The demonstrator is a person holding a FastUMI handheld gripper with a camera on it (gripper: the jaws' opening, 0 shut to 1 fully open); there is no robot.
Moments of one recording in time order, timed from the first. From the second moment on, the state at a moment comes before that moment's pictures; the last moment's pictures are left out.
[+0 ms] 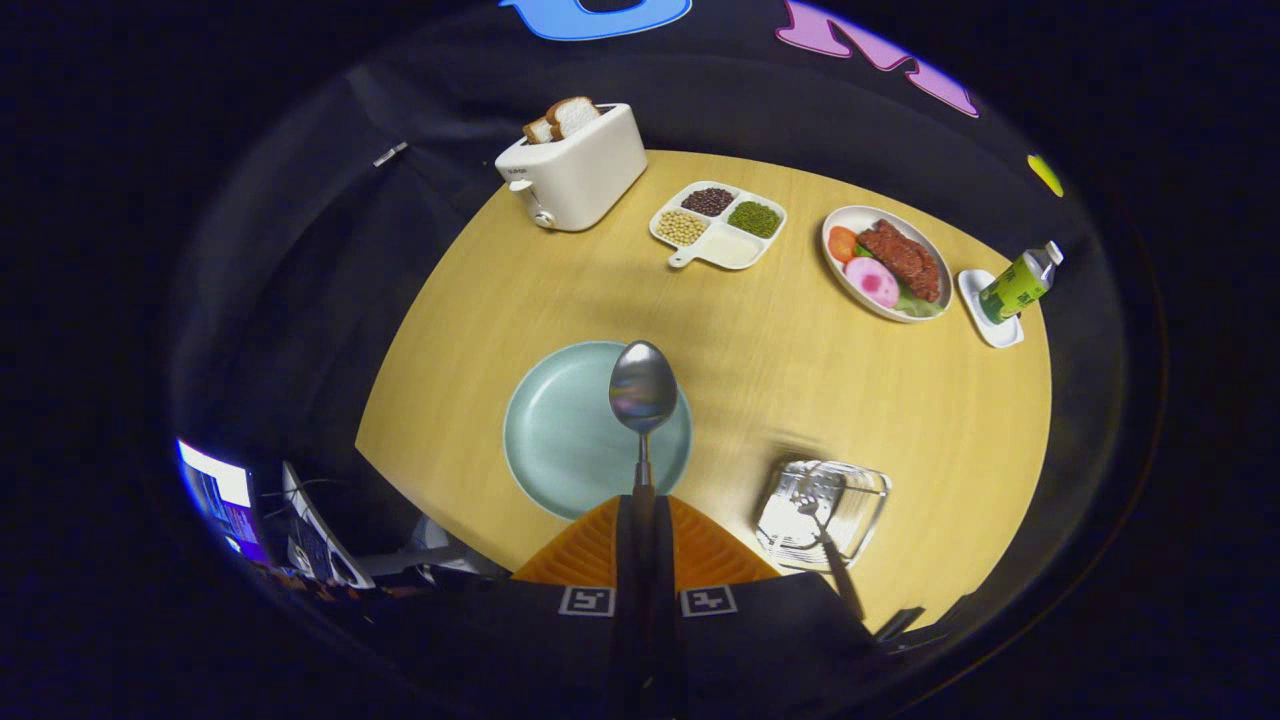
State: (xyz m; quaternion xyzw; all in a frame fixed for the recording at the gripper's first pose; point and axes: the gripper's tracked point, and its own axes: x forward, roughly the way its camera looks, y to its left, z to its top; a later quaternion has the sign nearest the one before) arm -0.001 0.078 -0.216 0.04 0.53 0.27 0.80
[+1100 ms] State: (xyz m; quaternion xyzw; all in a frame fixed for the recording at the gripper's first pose) arm -0.004 -0.022 -0.314 -0.07 0.73 0.22 0.65
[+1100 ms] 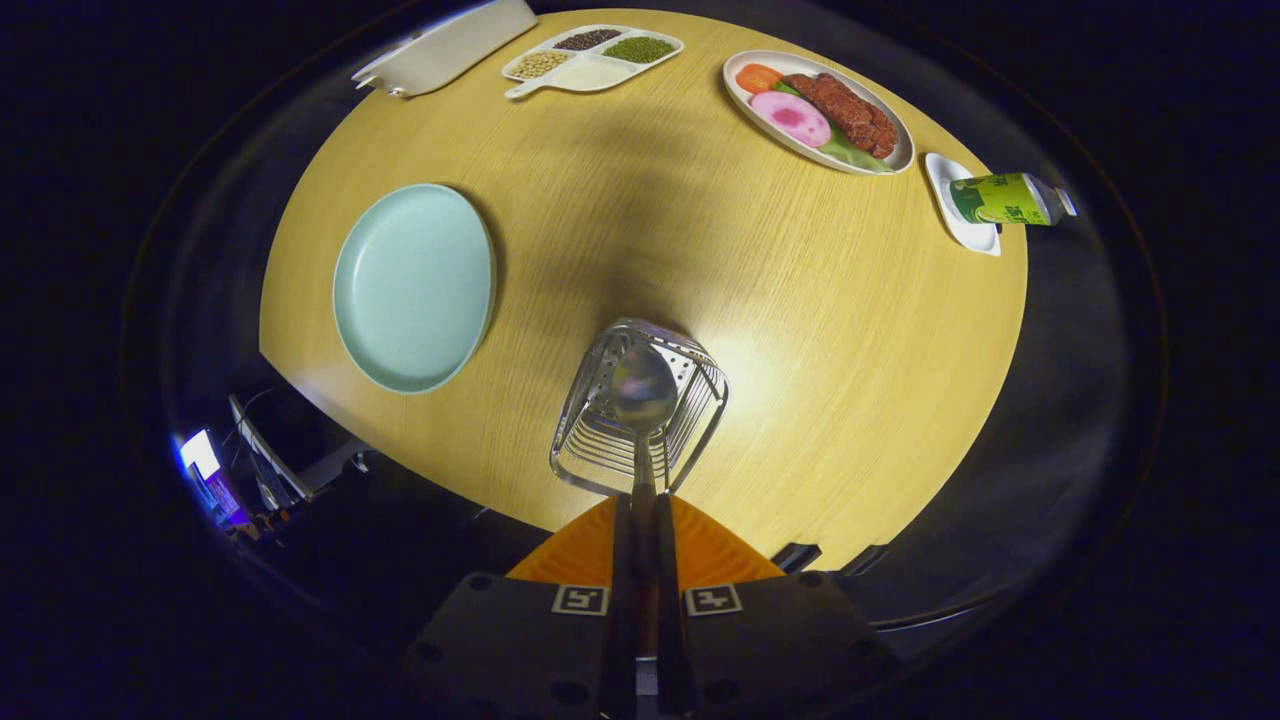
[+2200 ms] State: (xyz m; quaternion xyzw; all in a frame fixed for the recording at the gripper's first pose) arm 0.028 -0.028 -0.198 0.03 0.42 0.16 0.89
